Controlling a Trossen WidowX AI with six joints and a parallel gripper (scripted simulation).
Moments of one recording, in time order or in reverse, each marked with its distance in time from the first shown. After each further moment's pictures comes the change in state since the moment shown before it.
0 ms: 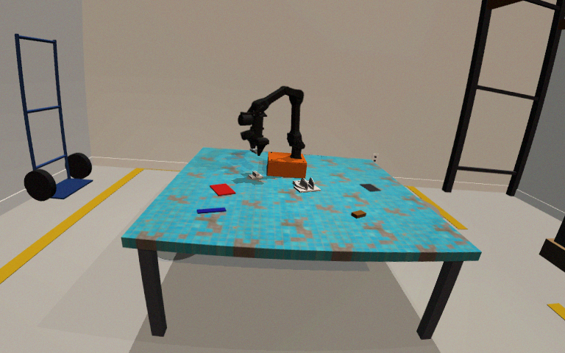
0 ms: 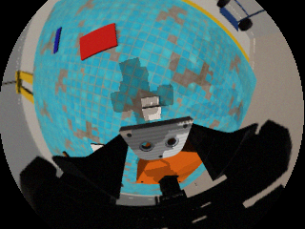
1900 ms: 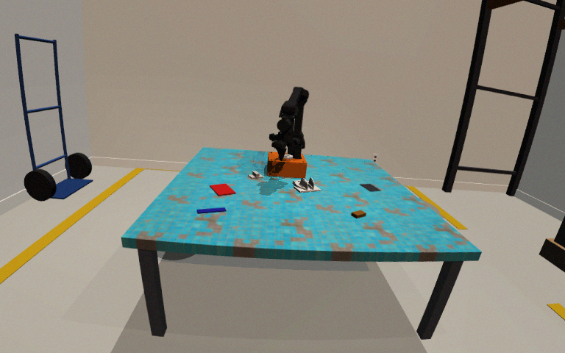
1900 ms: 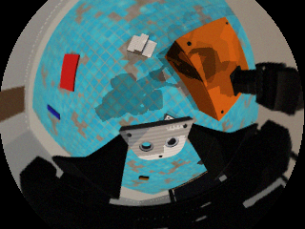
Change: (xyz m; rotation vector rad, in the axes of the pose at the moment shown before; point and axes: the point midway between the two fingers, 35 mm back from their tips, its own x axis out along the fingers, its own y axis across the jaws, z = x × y) arm -0.006 0.148 -0.099 1.057 0.011 0.015
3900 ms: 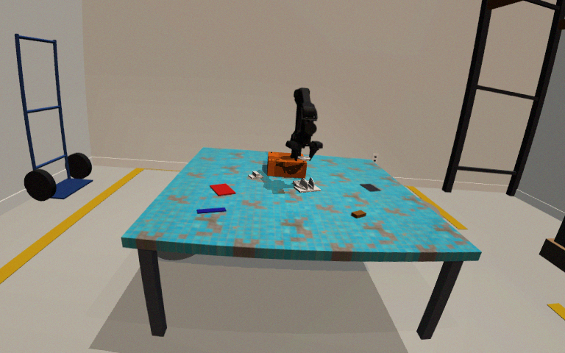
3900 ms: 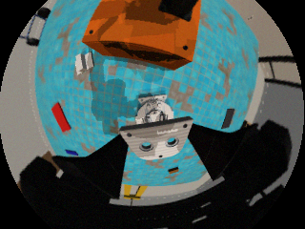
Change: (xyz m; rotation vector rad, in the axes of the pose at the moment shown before) arm 0.002 -0.056 -0.075 0.610 -0.002 -0.010
